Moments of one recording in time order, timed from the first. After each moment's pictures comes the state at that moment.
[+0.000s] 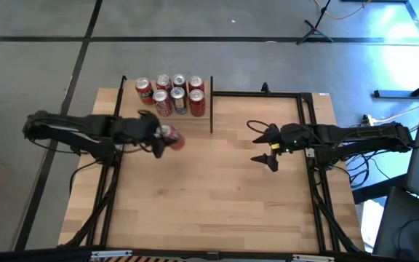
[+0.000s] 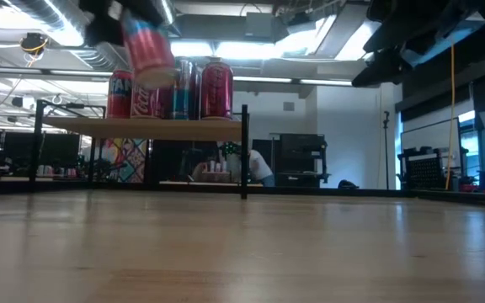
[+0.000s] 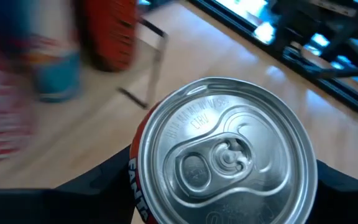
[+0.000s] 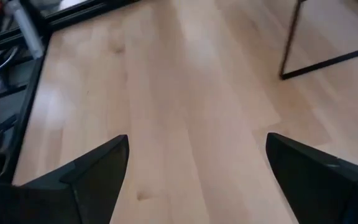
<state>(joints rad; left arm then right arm) -0.09 0.93 0.93 -0.63 -0.40 -0.65 0.03 0.92 0.71 -0.38 0.00 0.31</state>
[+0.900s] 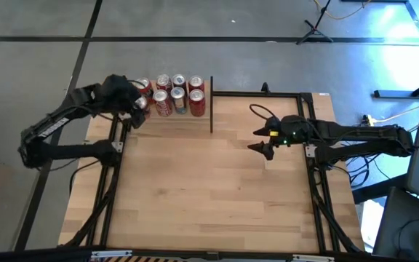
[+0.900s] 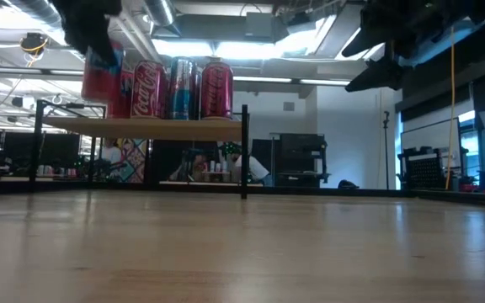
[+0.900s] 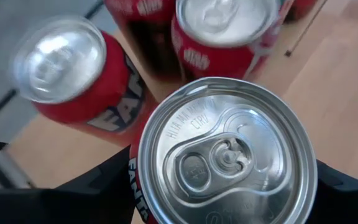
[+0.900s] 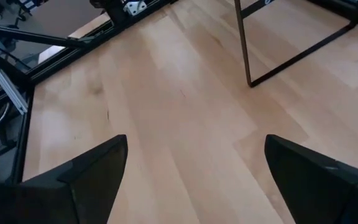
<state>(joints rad) 0.62 0.89 1.13 -1.12 -0.16 0.01 -0.09 0.92 0.71 -0.34 0.01 0.47</state>
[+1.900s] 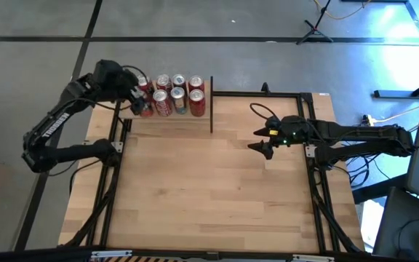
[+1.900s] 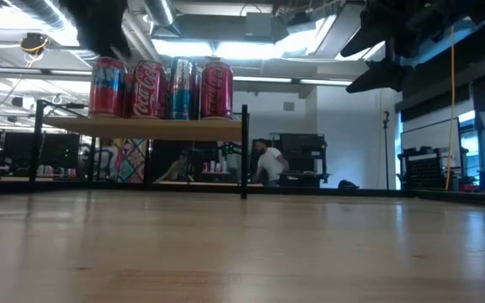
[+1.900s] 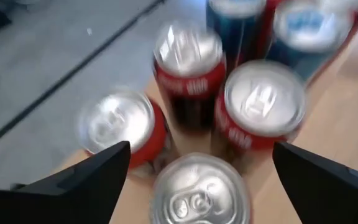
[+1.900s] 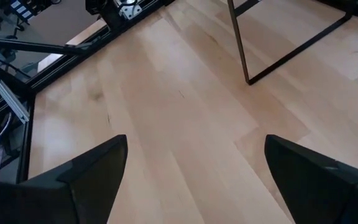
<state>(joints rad) 0.85 0.93 1.19 -0.99 0.01 0.15 -0.09 0.92 0.71 -0.34 0.02 0.52</state>
